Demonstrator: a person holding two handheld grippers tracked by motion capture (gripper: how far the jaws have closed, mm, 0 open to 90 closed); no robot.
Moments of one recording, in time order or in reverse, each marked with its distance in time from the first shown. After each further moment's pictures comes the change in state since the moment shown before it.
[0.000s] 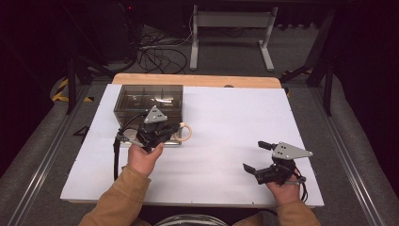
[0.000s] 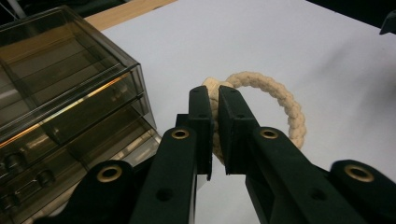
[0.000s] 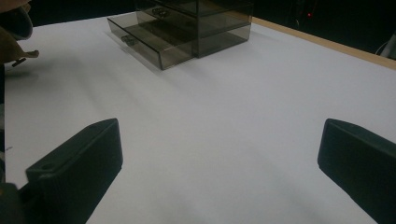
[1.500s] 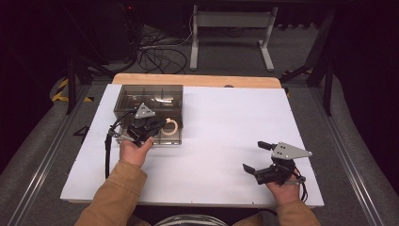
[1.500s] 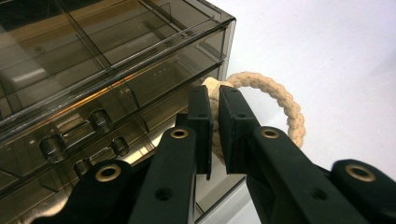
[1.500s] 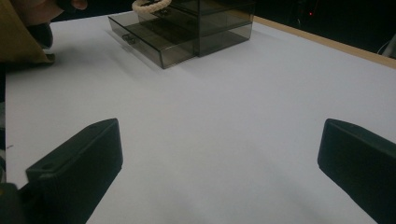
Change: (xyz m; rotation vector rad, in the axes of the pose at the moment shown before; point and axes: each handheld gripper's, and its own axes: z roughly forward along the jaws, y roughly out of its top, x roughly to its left) left arm 0.049 -0.026 0.017 0.030 0.093 -0.033; right arm 0.000 0.000 0.001 0.003 0.005 -0.003
